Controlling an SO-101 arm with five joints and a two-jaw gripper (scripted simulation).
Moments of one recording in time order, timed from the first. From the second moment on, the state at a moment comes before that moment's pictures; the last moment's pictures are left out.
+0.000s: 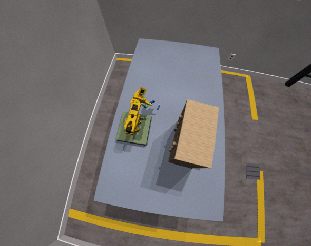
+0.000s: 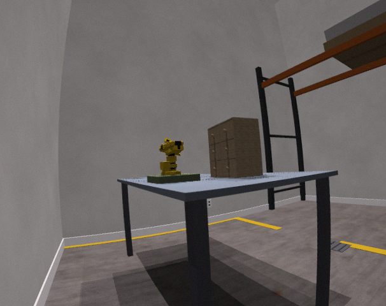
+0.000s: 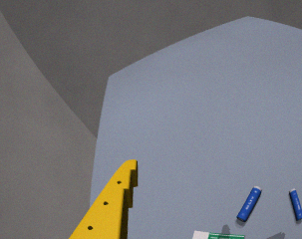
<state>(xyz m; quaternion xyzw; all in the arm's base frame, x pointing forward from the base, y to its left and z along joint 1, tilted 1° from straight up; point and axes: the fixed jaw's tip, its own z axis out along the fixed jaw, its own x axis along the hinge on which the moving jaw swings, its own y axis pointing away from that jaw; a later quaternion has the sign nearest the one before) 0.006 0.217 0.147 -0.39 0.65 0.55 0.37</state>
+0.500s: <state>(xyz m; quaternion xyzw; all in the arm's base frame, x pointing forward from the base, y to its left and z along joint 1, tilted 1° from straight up) 0.038 0.212 0.139 -0.36 0.69 0.48 0.40</state>
